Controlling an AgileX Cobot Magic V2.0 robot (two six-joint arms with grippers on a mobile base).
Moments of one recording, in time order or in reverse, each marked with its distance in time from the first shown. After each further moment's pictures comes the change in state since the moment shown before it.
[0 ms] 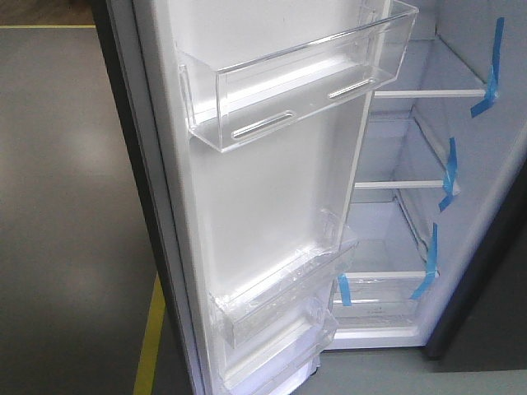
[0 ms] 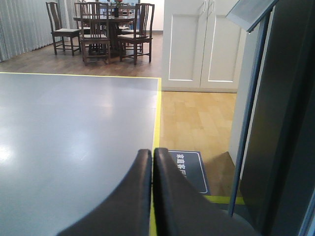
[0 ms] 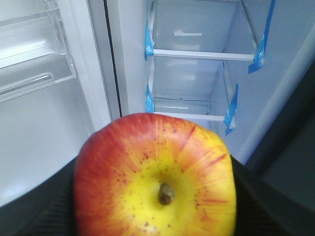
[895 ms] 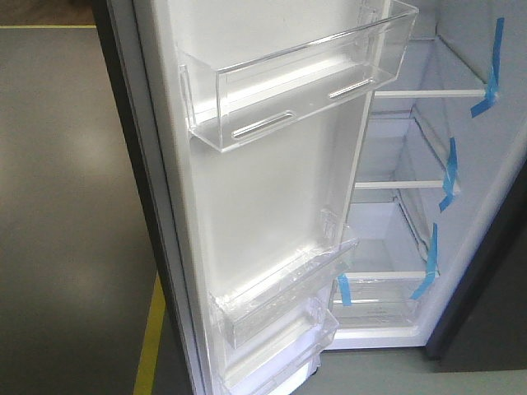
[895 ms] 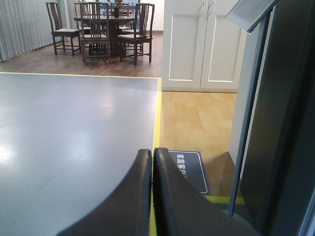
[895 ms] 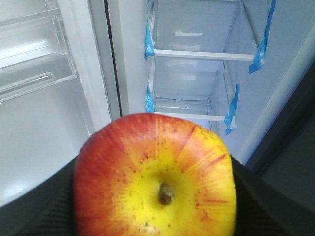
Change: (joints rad) left arm 0.000 0.000 0.000 0.000 0.000 0.000; right arm 0.000 0.000 0.000 0.000 0.000 0.000
